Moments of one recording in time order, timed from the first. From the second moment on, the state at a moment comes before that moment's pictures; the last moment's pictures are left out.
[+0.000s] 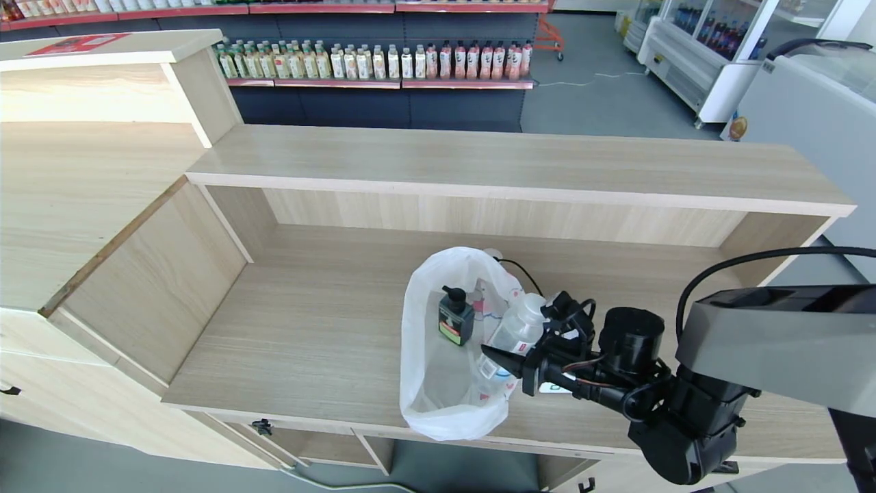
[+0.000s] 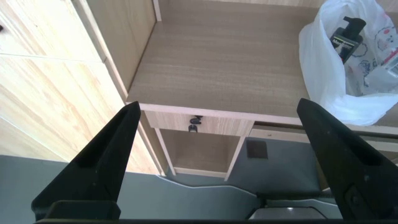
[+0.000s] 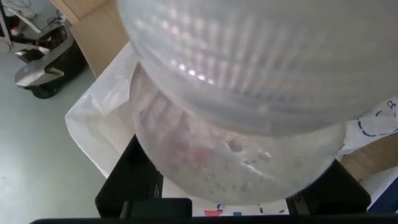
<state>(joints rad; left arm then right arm) 0.00 0.00 0.00 0.00 0.00 0.00 0.46 2.31 -0.65 -1.57 0.46 -0.05</state>
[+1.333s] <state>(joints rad) 0.00 0.00 0.00 0.00 0.00 0.00 0.40 2.00 -0.53 -1.45 0.45 0.22</state>
